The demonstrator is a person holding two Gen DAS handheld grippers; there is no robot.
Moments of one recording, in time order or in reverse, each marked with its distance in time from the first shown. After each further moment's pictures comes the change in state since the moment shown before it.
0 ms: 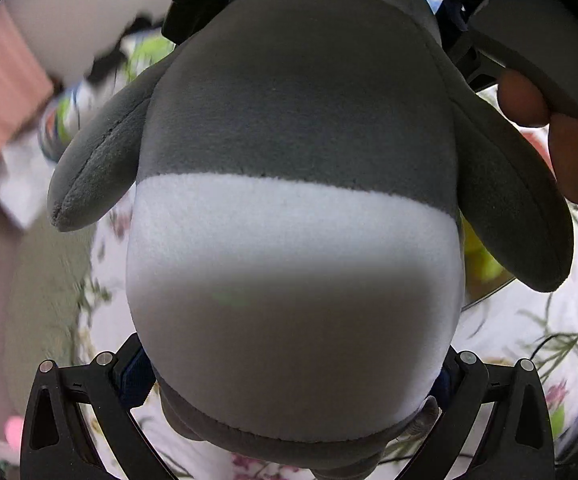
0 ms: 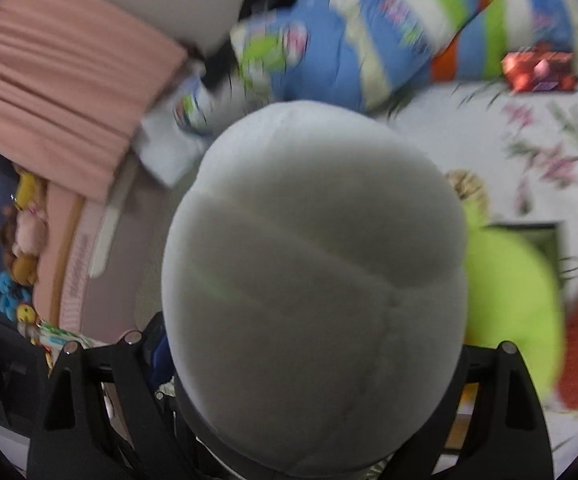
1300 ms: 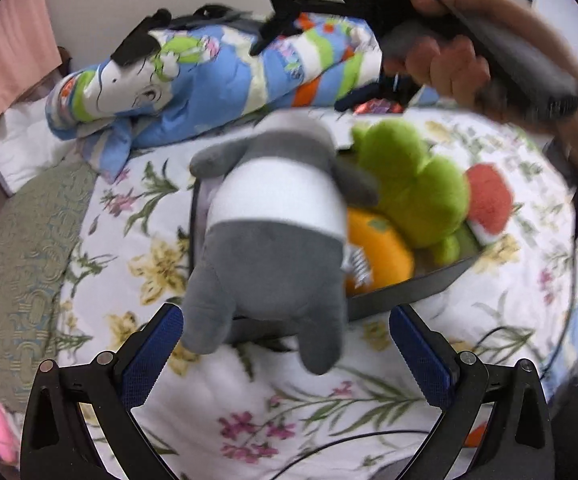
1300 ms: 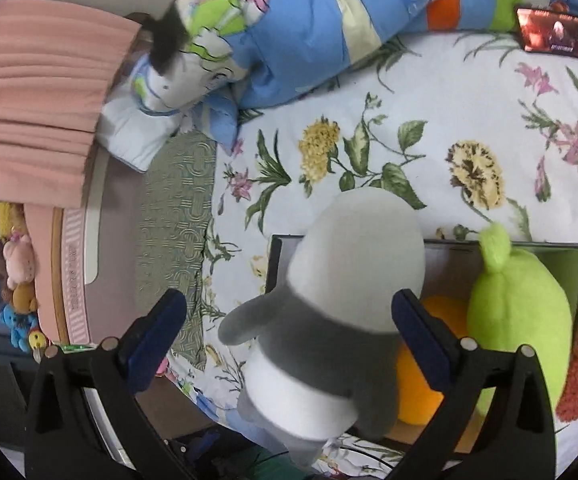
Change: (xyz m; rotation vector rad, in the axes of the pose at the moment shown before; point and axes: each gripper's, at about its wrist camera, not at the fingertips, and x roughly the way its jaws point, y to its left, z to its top) left arm -0.058 0.055 -0.033 -0.100 -0.168 -0.169; right arm 0.018 -0.007 0.067 0.122 0.162 -0.020
